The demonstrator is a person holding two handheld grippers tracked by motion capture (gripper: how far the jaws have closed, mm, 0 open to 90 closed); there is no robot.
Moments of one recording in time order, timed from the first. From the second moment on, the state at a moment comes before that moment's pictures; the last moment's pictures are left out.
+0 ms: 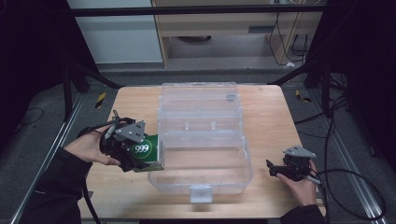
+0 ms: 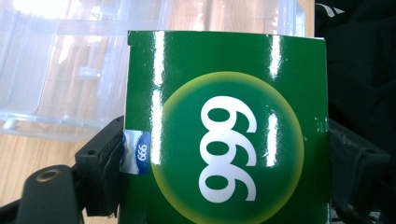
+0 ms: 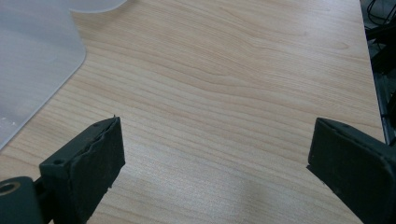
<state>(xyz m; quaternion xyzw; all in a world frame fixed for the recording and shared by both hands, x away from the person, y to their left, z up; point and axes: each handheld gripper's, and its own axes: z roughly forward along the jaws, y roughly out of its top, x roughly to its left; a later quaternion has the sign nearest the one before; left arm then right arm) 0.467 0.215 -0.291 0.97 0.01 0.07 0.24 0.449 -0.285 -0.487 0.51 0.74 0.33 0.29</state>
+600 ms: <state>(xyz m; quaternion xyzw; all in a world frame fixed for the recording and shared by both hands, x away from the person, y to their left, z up) 0.476 0.183 -0.300 0.97 0.00 0.06 0.24 0.449 -0.285 -0.486 0.51 0.74 0.33 0.29</state>
